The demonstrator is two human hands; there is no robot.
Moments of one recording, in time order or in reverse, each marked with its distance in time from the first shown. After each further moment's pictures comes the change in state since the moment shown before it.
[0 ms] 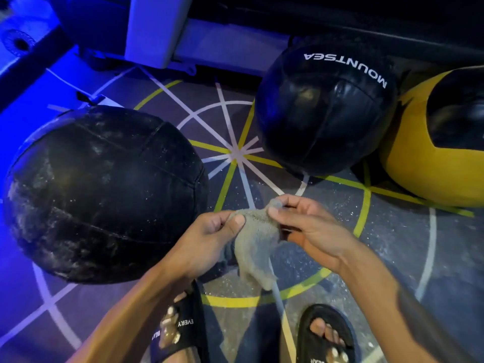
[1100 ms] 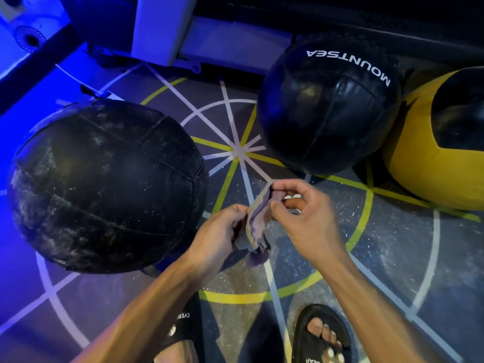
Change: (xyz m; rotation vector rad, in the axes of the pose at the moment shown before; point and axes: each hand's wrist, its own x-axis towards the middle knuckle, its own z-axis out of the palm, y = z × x) left_hand 0.007 0.001 0.036 -0.291 0.142 -0.073; right_hand -0.002 0.011 0.013 -0.449 0.452 -0.357
